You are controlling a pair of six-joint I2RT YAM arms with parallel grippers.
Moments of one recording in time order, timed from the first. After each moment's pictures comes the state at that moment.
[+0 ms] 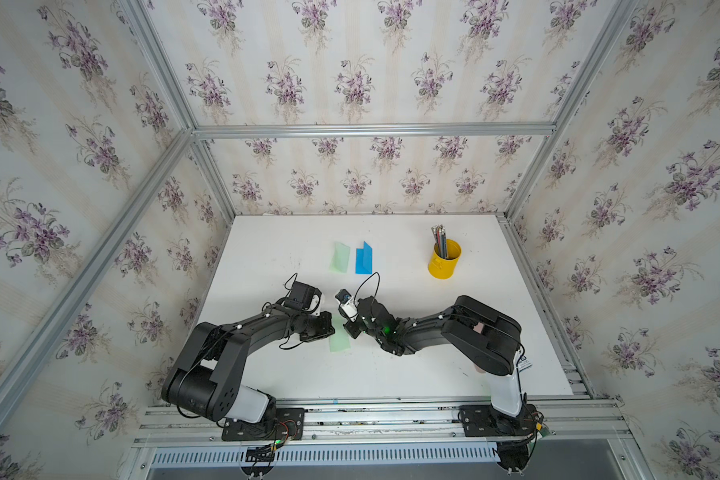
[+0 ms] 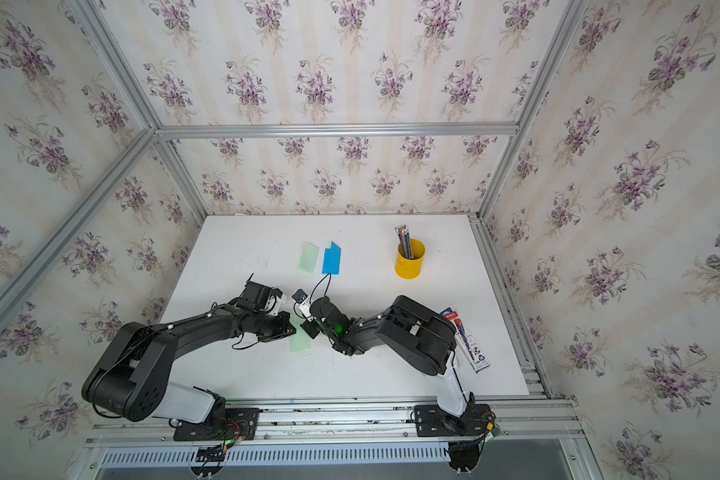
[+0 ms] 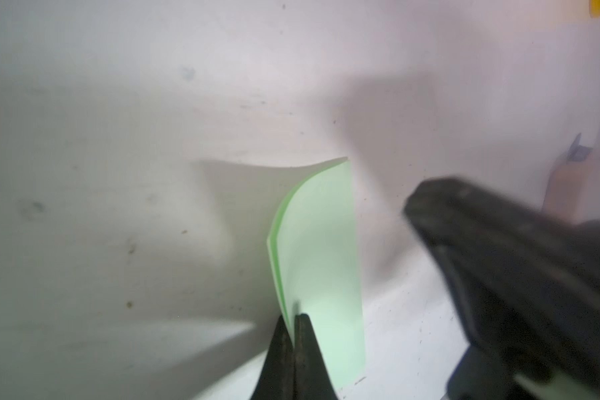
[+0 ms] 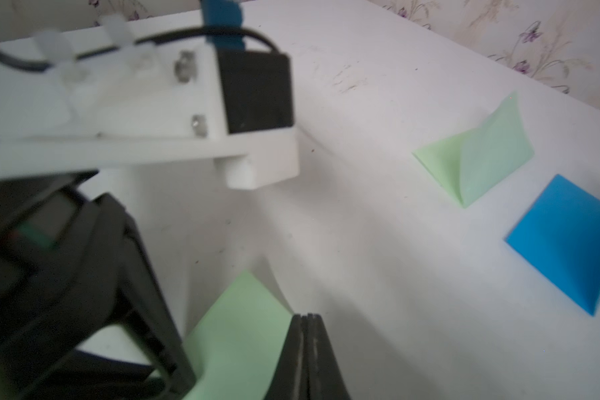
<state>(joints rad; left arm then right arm) -0.31 1.48 0.59 -0.29 0.43 -0.48 1.04 2.02 0.92 0.60 0.12 -0.02</state>
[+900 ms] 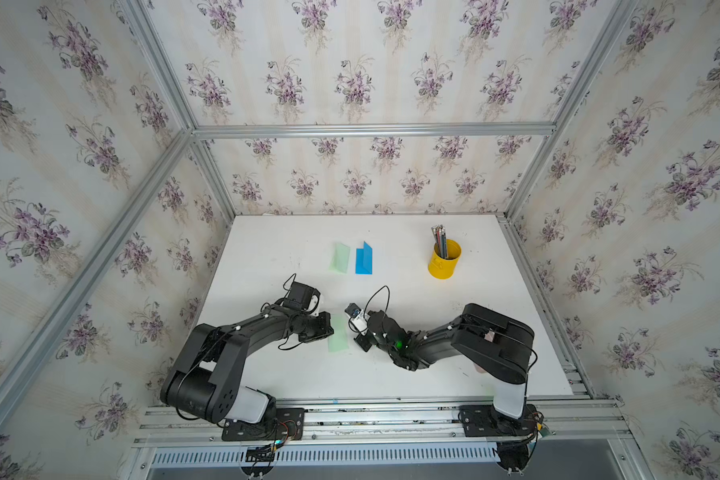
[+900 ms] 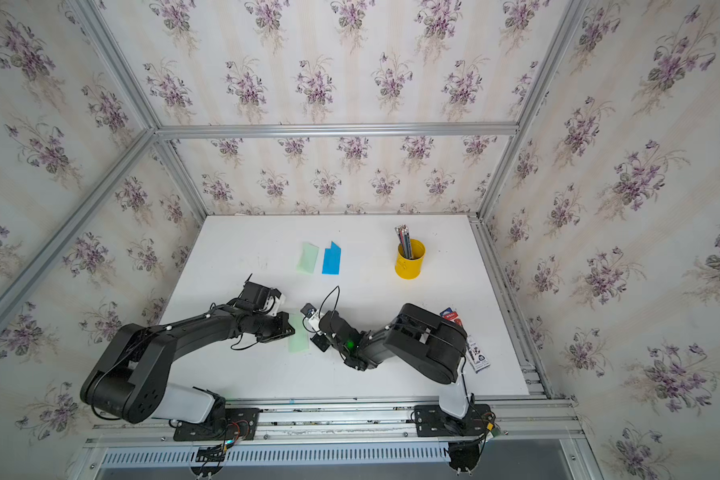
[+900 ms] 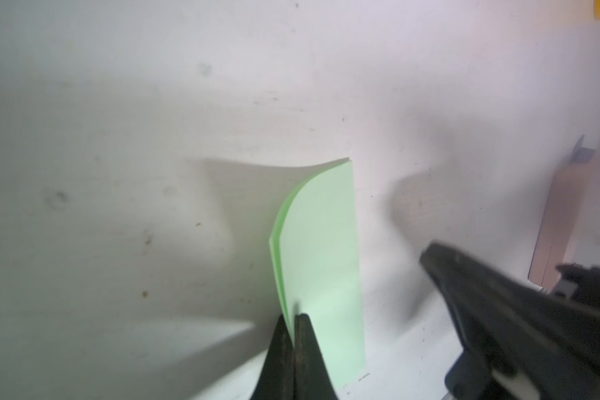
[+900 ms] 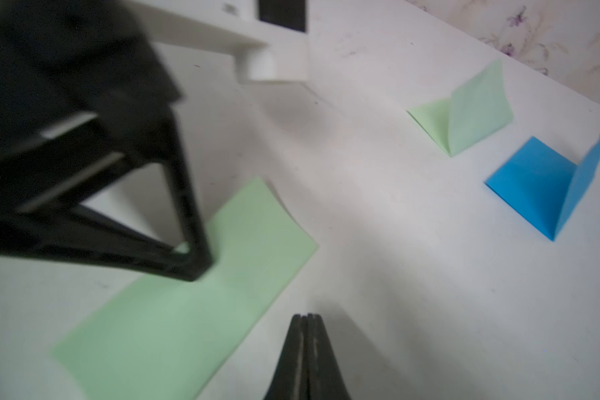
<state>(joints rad) -0.30 1.47 0.59 -0.30 0.42 -0.48 1.11 1.91 0.72 0.69 0.17 -0.05</state>
